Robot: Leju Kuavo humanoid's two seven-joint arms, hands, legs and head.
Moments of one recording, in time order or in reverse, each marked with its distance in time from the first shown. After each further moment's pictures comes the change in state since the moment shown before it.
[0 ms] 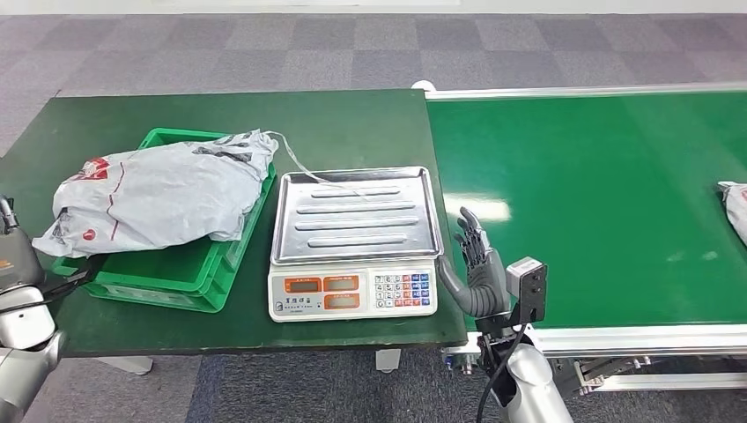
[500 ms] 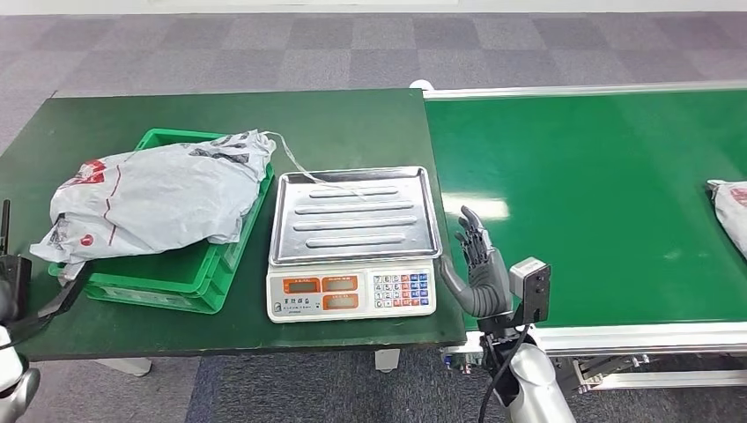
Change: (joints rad) left arm 0.317 0.035 0.189 -0.329 0.000 0.005 0.000; right arm 0.002 -0.003 -0.014 -0.009 0.001 0.024 -0.003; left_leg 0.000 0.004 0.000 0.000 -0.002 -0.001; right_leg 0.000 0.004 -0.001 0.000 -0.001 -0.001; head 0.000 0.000
